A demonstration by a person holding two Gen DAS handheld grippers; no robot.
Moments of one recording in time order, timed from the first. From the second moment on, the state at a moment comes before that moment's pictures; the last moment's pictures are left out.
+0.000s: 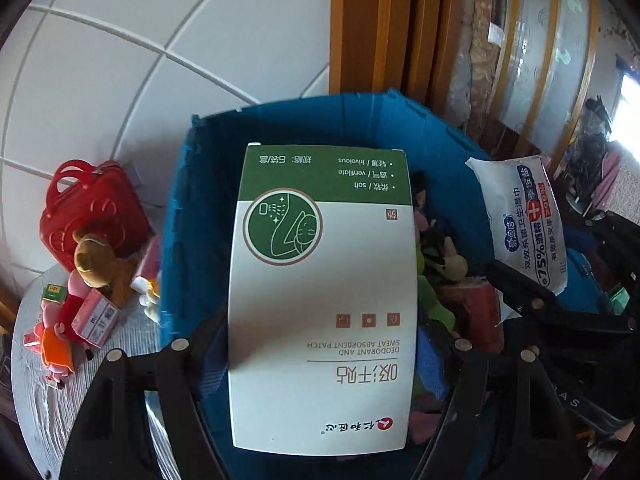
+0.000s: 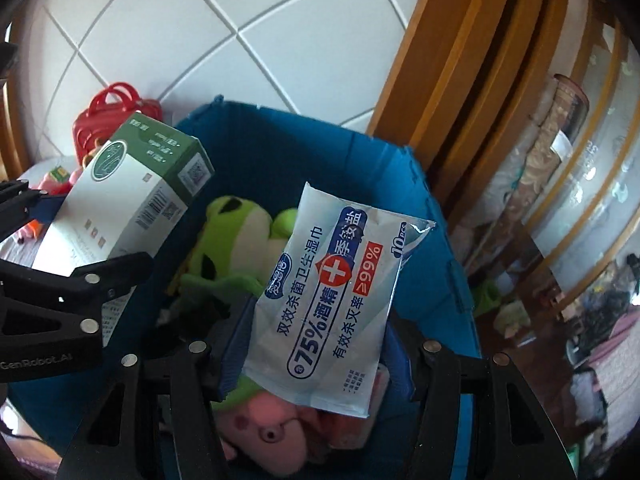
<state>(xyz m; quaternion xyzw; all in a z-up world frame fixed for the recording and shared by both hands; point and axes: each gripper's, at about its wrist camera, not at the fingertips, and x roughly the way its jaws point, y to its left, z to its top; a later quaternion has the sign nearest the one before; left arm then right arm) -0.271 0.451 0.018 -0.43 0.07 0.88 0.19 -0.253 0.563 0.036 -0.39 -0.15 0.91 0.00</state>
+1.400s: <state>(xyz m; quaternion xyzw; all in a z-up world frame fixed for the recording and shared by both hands) -0.179 0.337 0.040 -0.37 0.02 0.93 0.02 -0.193 0.563 0.049 -0.35 -0.09 0.93 -0.11</state>
